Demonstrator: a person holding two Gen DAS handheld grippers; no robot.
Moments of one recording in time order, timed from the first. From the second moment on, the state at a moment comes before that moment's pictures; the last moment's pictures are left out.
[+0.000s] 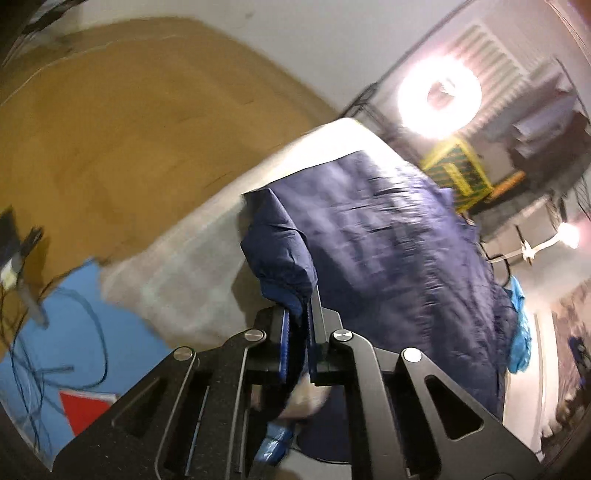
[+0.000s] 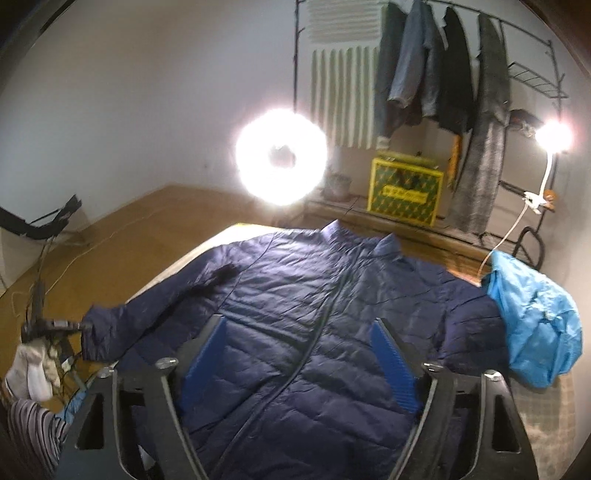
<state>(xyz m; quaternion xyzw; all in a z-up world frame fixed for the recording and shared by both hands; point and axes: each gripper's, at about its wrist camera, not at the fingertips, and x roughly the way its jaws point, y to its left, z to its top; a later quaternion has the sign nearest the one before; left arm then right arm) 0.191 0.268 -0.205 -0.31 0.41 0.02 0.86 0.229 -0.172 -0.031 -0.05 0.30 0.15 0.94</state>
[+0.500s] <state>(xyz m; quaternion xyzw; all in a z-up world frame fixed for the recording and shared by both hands) 0.315 0.051 -0.110 -0.16 0.39 -0.21 0.88 0.308 -0.182 -0.082 0.01 0.37 0.19 0.91</state>
